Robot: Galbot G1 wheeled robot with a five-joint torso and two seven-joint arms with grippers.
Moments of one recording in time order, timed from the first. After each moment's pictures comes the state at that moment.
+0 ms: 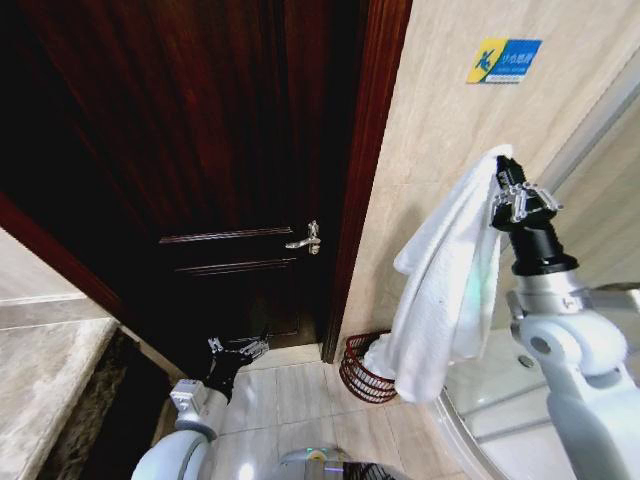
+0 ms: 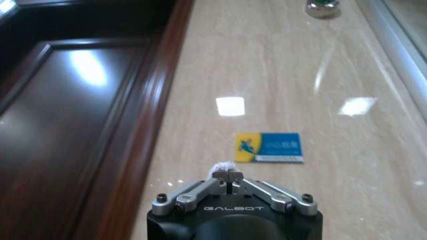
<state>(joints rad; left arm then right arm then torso) 1.84 -1.54 -0.61 -2.40 -0.15 0.25 0.12 -1.09 0.91 0.77 2.14 0.78 0.21 -0.12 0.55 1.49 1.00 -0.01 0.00</state>
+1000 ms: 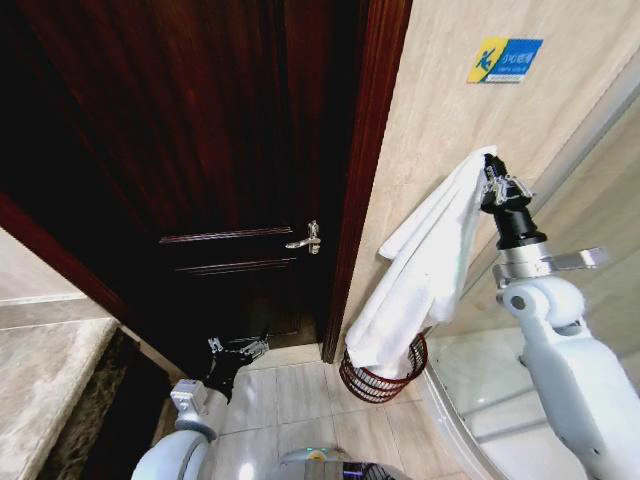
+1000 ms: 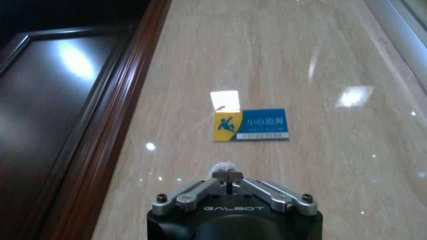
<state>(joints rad) 1.84 -1.54 -0.61 -2.40 -0.15 0.25 0.12 -0.90 0.88 0.65 1.96 0.81 0.23 -0.16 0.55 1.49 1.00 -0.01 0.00</state>
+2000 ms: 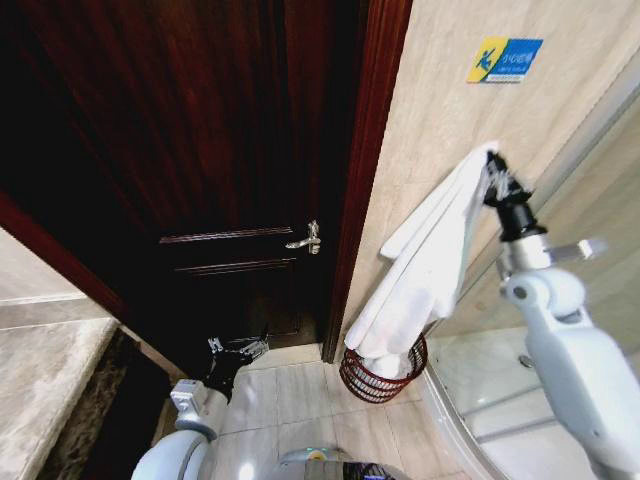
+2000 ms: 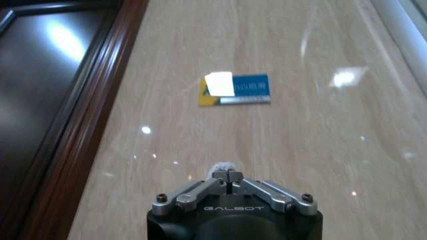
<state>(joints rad) 1.84 -1.54 -0.61 -2.40 -0.15 0.25 0.12 -0.95 0.88 0.64 1.87 0.82 0.27 -0.20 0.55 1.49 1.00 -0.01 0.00</state>
